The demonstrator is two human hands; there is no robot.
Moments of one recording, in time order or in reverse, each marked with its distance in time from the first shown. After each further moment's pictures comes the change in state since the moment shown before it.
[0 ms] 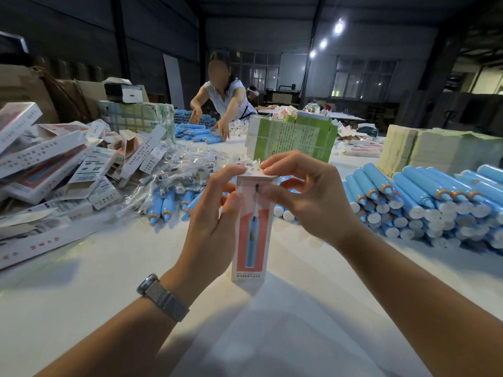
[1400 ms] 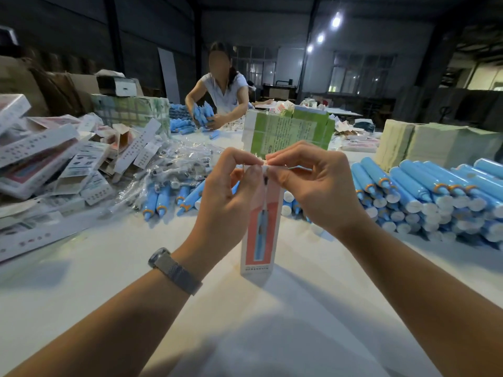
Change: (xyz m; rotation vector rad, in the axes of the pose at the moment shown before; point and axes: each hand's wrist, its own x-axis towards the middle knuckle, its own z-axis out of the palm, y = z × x) left_hand 0.026 0.013 0.022 -0.200 0.011 0.029; right_hand 0.002 -0.002 -0.005 -0.111 0.119 -0.023
